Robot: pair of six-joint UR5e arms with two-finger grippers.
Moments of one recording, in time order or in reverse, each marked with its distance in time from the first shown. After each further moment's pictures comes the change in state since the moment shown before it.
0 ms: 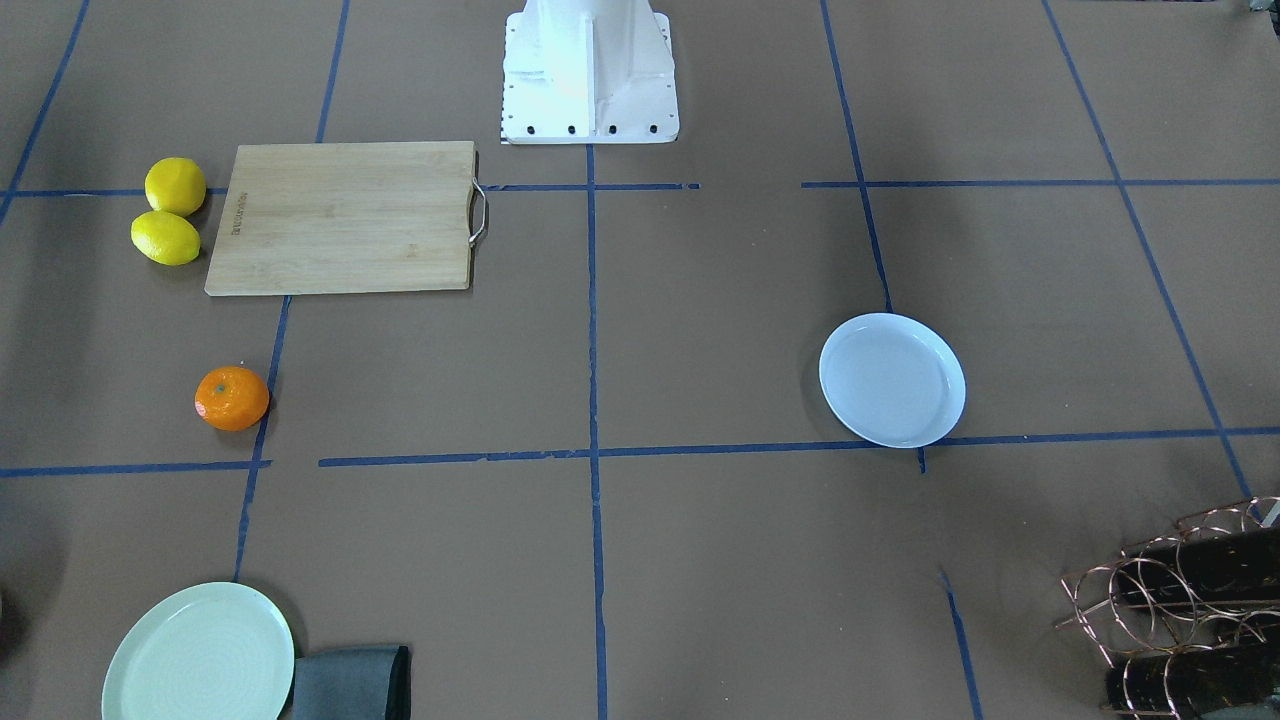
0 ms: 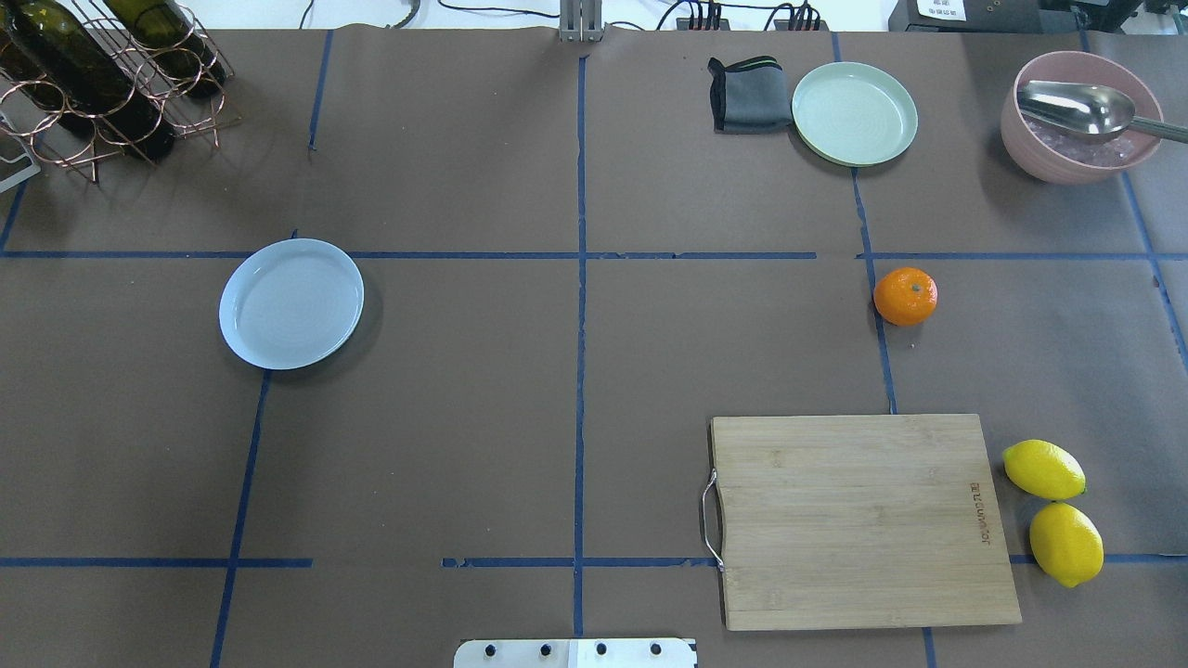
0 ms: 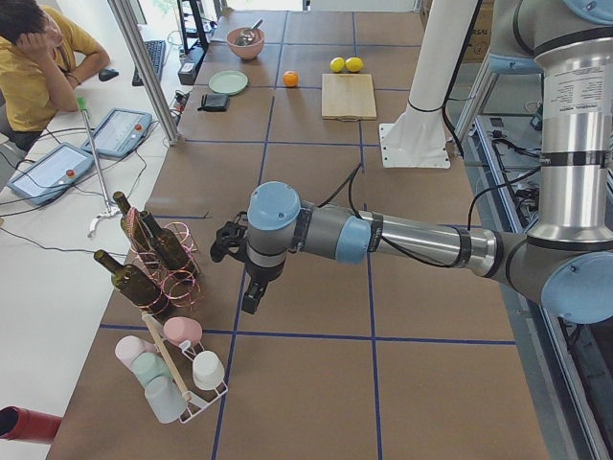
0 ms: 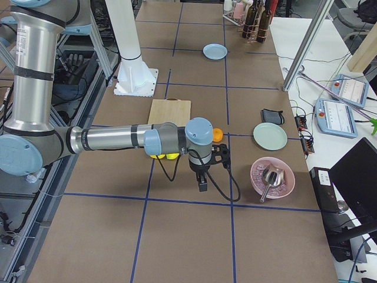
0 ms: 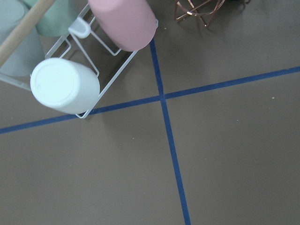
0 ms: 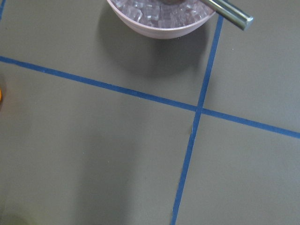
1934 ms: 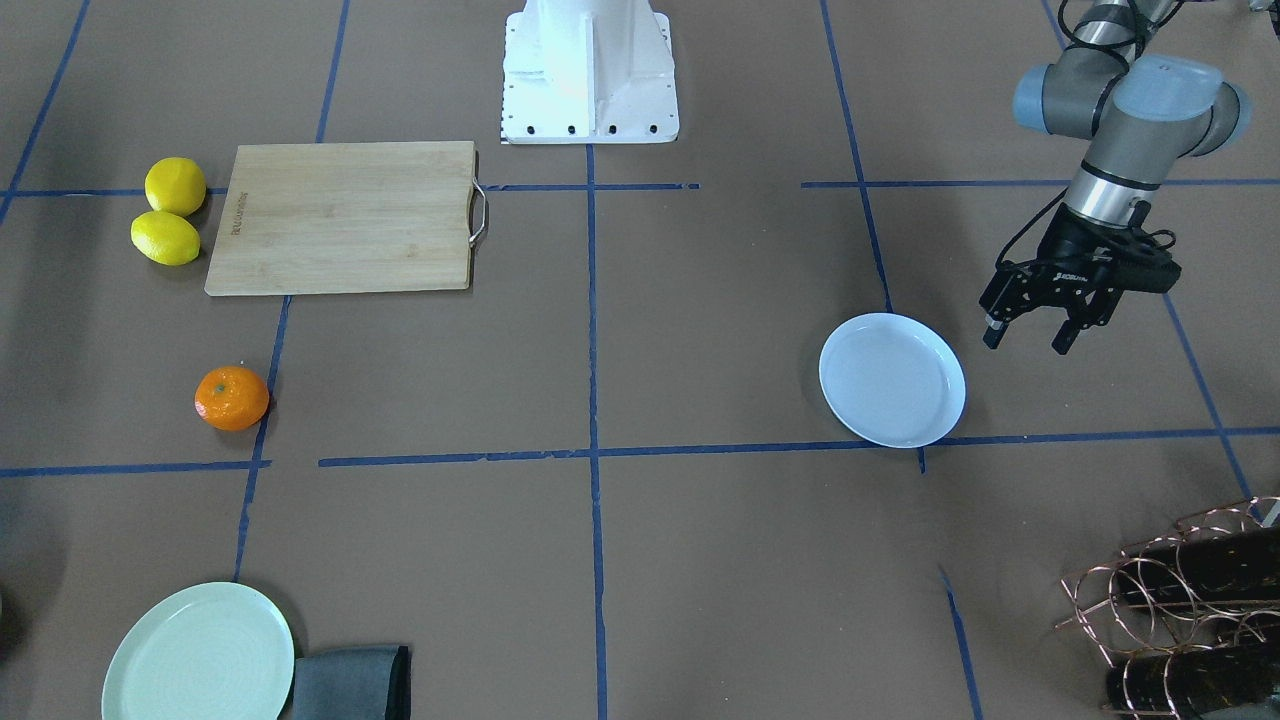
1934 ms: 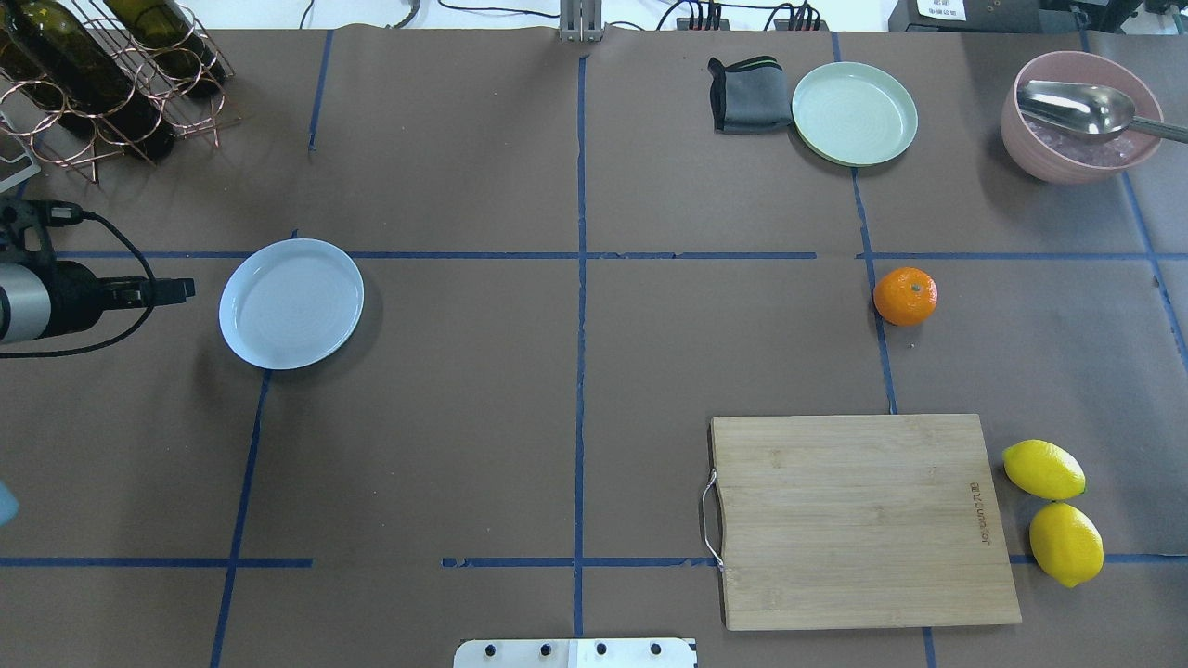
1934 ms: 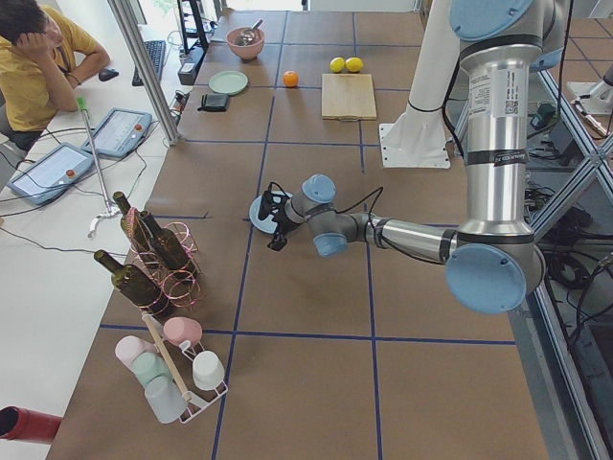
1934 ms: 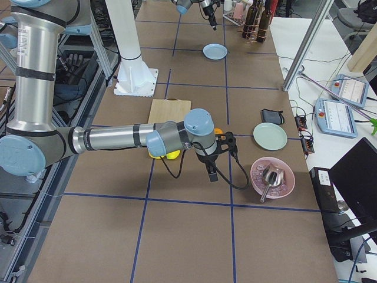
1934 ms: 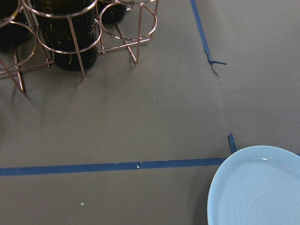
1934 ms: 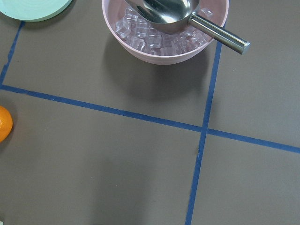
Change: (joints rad) left arm 0.822 -0.020 0.154 -0.839 0.632 -1.216; right arm 0.000 -0.024 -0.016 0.158 0.018 0.118
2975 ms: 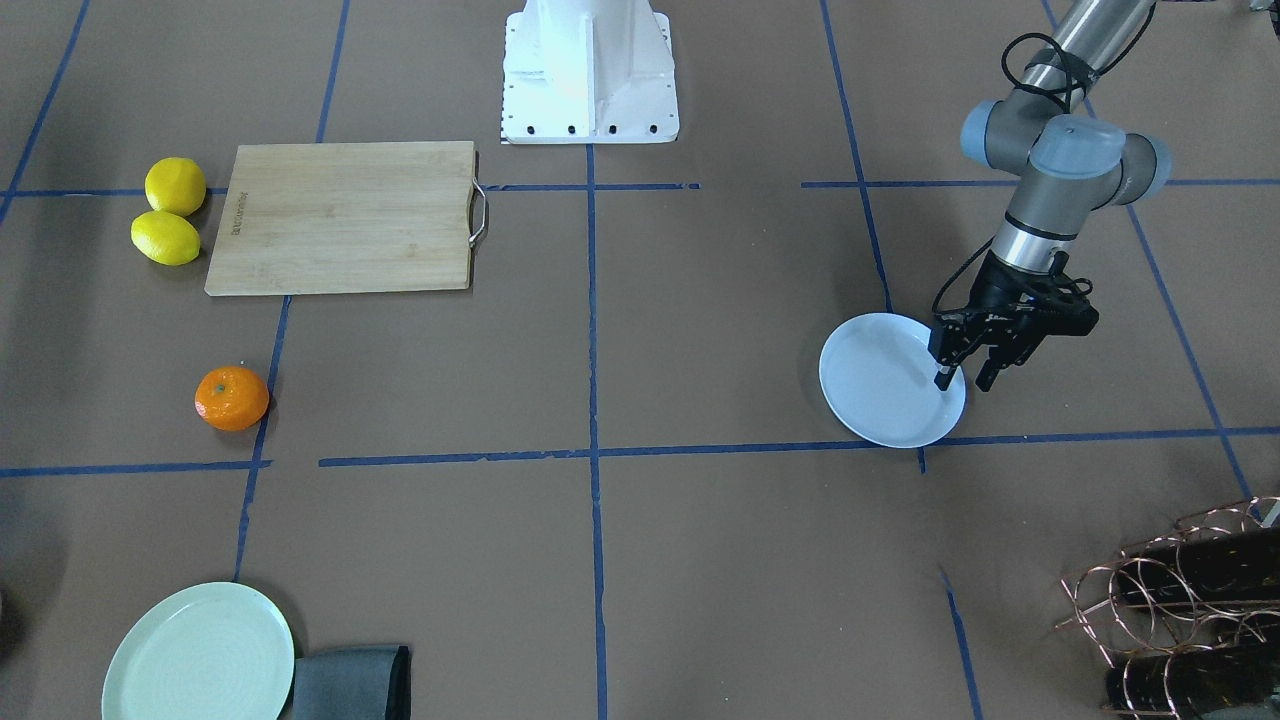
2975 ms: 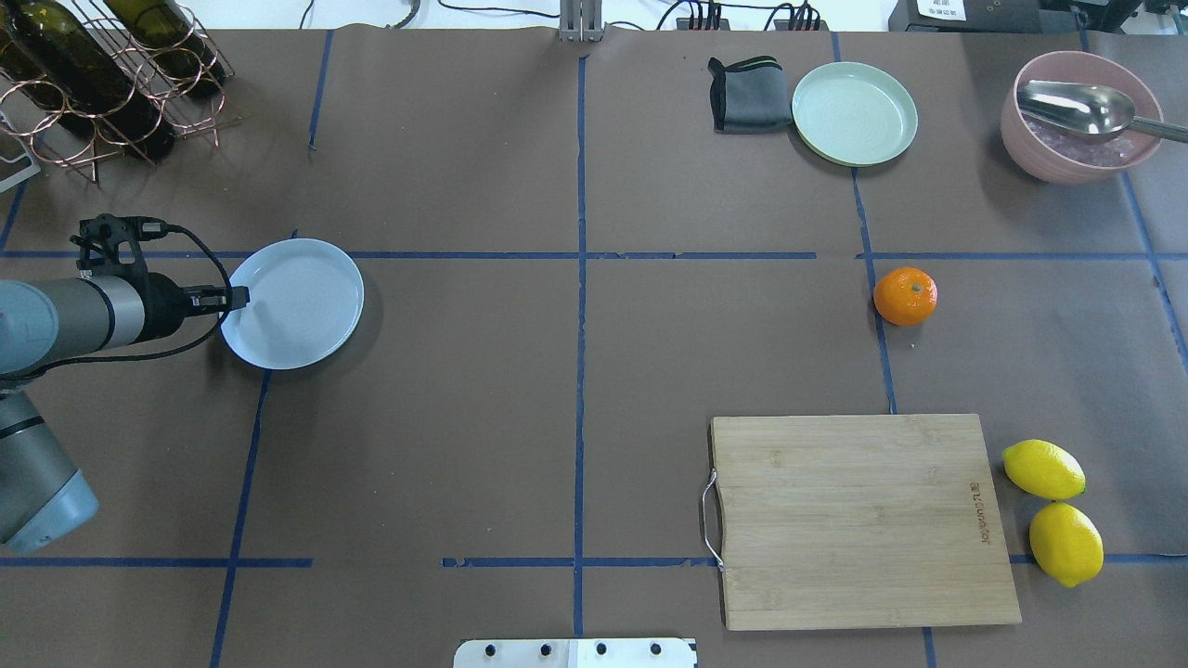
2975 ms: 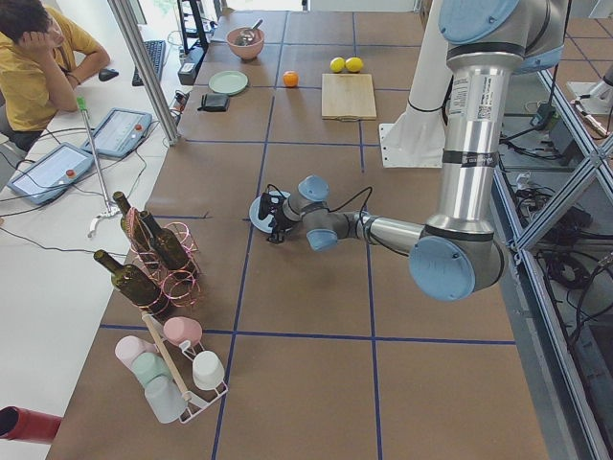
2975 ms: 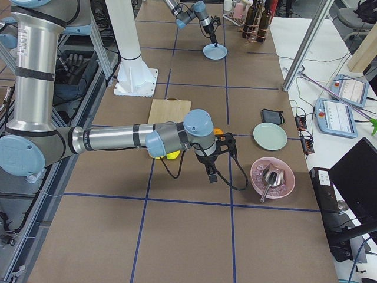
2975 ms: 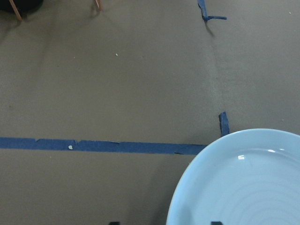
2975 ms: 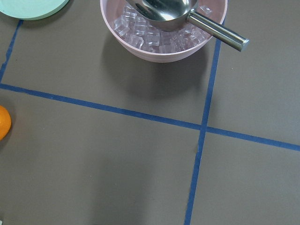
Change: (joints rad) left arm 0.080 -0.114 0.117 0.005 0.066 -0.080; right arm 0.000 -0.004 -0.001 -0.001 0.000 0.000
